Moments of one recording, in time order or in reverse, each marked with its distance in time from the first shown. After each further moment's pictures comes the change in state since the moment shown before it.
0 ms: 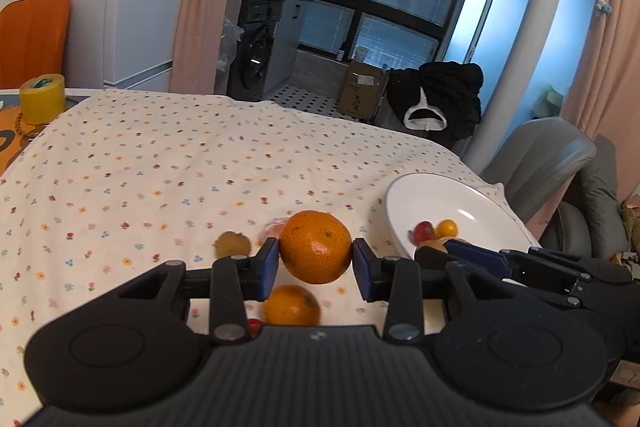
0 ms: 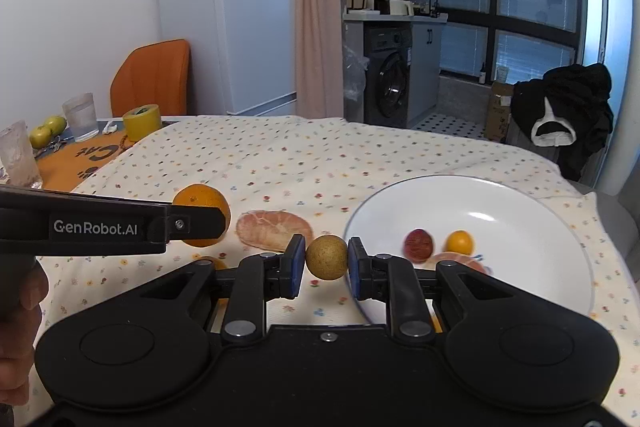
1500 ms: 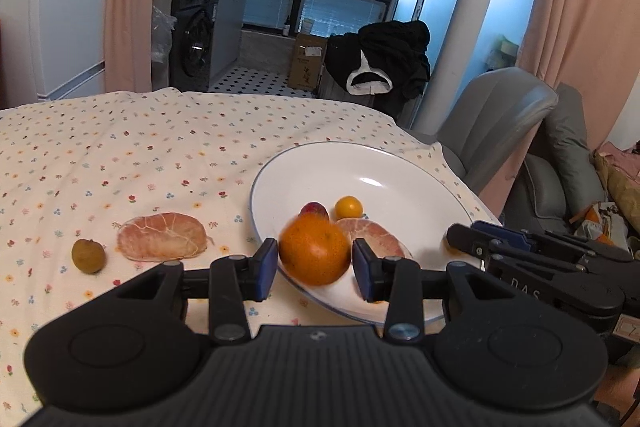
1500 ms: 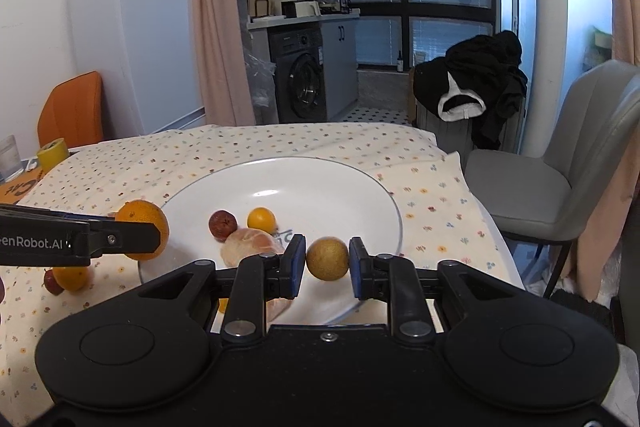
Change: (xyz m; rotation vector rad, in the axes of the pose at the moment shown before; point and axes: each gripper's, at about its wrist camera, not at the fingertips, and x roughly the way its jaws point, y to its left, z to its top) left arm 0.050 -0.088 -0.004 0.121 0.070 -0.092; right arm -0.024 -0.119 -0.031 0.155 -0.015 -0.174
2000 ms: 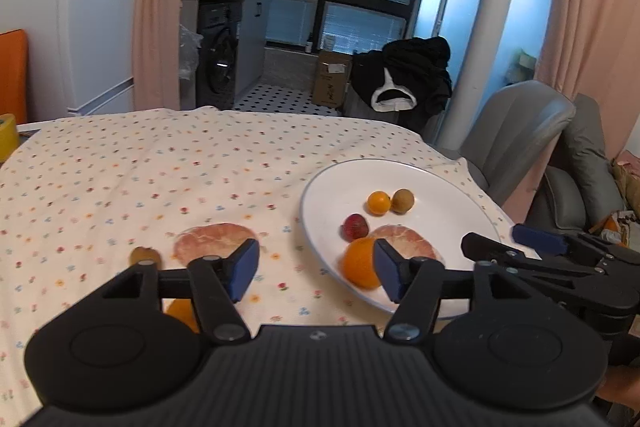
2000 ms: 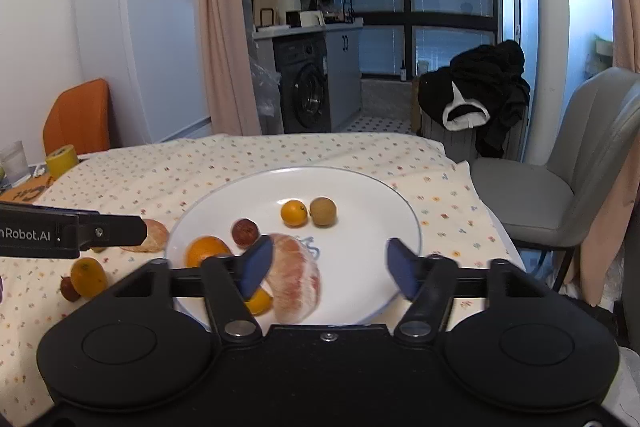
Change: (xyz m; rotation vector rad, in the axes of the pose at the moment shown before) left arm -0.032 0.018 -0.002 -0.002 -0.043 0.083; right arm -0.013 0.018 0.000 -0.009 -0.046 0.009
